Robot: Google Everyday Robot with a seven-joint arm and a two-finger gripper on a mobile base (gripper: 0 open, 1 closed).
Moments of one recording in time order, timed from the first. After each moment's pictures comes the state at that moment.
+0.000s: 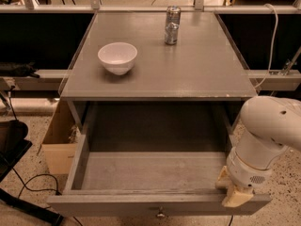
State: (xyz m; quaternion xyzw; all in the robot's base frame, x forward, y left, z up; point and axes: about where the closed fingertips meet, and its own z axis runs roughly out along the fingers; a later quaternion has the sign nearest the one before) arm 0.334 -0.214 0.667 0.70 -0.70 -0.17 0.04
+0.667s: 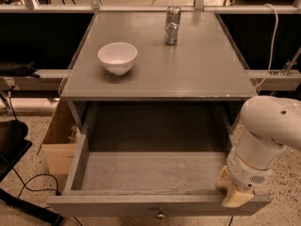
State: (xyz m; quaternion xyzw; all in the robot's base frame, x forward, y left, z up) arm 0.334 -0.214 0.667 0.70 -0.70 -0.17 0.04
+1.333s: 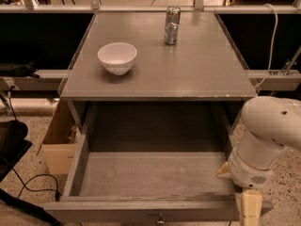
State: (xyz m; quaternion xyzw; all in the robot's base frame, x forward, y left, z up) arm 0.334 -0.214 0.667 0.70 -0.70 -0.17 0.04
